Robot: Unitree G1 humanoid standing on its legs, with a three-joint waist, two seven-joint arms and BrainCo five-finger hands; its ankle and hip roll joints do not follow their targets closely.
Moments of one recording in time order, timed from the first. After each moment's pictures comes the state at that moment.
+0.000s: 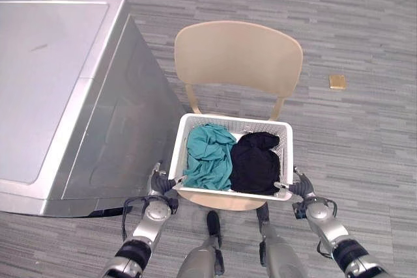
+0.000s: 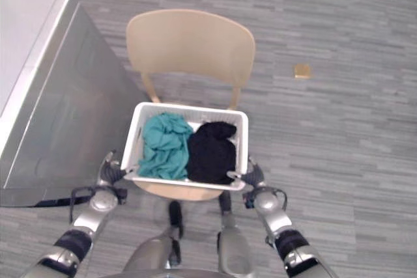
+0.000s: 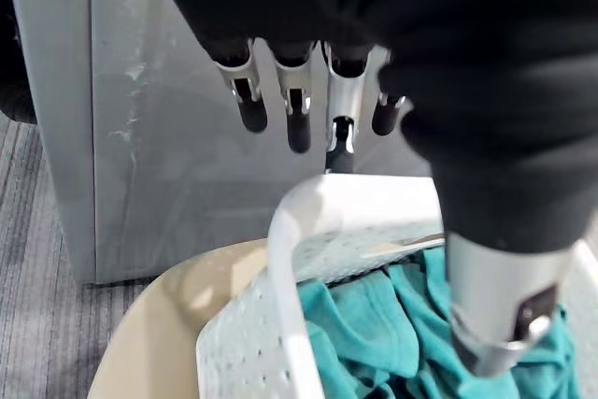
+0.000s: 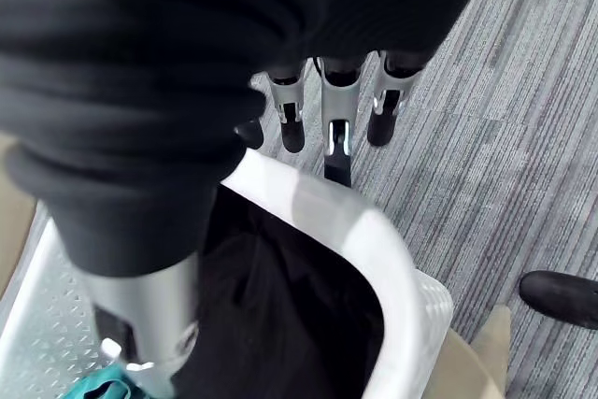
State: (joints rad) left arm -0.16 0.36 -0.27 0.64 -0.11 -0.05 0.31; right arm -0.18 -0.30 0.32 0.64 0.12 -0.03 -0.24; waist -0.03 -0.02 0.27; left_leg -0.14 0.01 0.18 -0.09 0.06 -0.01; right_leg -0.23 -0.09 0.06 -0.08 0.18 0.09
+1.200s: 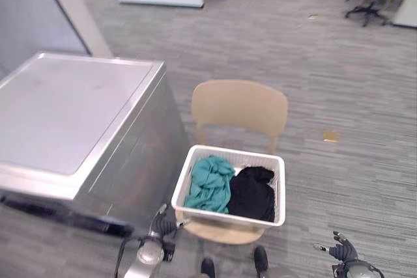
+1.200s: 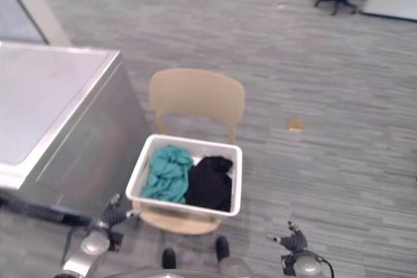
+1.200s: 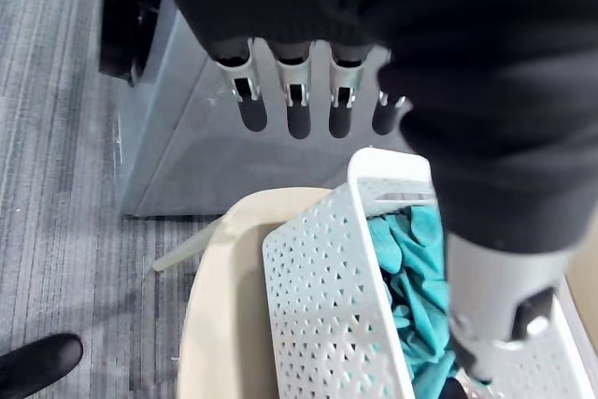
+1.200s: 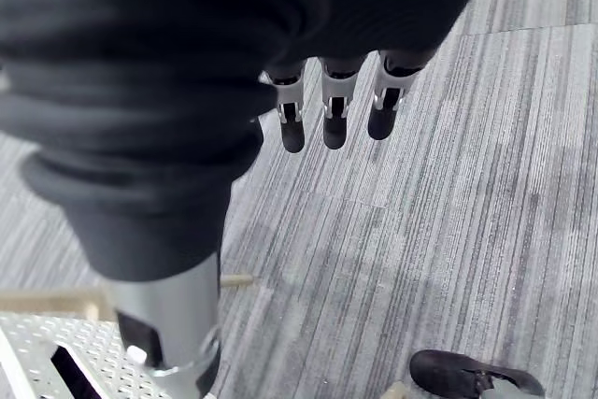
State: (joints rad) left arm 0.03 0.35 -0.29 0.64 -0.10 -0.04 0.12; right arm 0.09 -0.37 0.13 0.84 0.13 -0.04 -0.17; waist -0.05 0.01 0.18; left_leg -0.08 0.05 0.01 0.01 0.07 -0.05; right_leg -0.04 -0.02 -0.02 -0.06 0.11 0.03
